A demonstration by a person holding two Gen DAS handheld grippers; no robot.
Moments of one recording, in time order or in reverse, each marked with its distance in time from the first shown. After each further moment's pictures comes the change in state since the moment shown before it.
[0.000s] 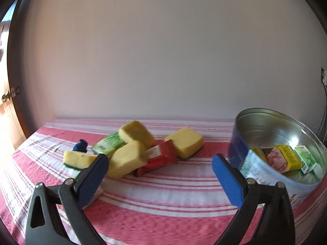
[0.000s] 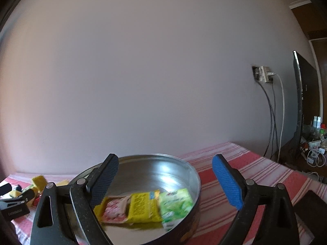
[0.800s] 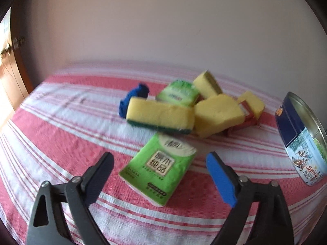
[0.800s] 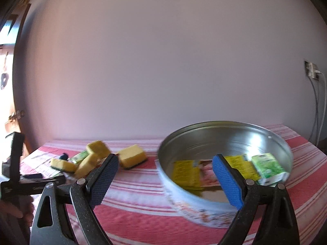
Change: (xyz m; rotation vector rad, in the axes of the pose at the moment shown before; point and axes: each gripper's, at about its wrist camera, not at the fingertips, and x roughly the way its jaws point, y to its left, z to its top) left arm 0.051 0.135 -0.027 -0.139 0.355 -0.011; right arm -0.022 0.136 -0.031 -0.115 0.178 0.274
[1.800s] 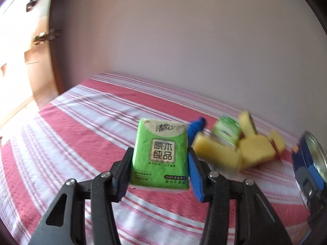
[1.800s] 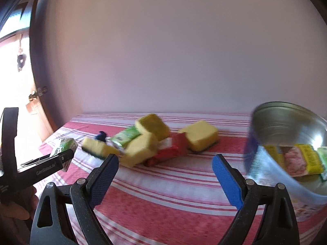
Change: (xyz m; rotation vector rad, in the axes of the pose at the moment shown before) left arm -0.032 0.071 0.012 -0.177 -0.183 0.136; right arm 0.066 0.098 -0.010 -0.046 0.214 0.229
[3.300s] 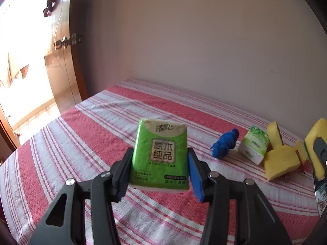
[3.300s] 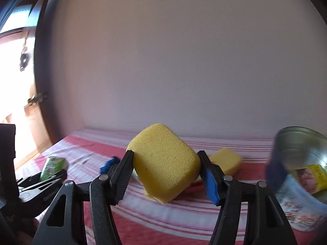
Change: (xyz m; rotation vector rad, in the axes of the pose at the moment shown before) left arm 0.004 0.010 0.000 0.000 -0.063 0.148; right arm 0.019 0.058 0.025 -0.039 -0.140 -0.063
